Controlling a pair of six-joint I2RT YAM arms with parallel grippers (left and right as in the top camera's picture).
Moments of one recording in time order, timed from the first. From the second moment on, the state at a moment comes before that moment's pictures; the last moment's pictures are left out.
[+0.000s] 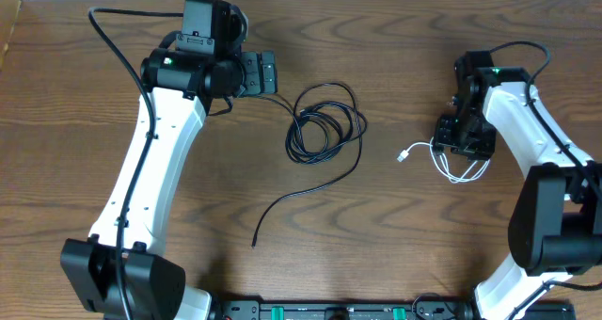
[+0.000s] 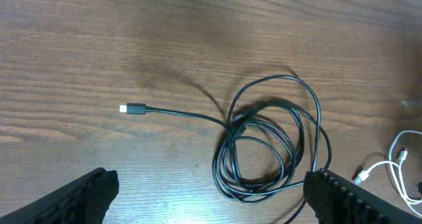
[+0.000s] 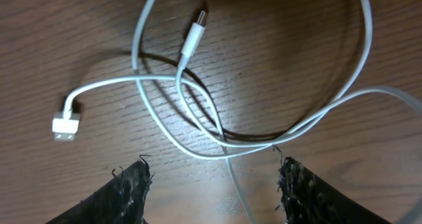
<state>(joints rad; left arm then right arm) -0.19 1.66 1.61 -0.95 0.13 -0.25 0.05 1.87 1.34 -1.10 0.03 0.31</state>
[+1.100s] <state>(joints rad) -0.19 1.66 1.61 -0.96 0.12 -0.25 0.07 1.87 1.11 -0.75 0.00 0.14</state>
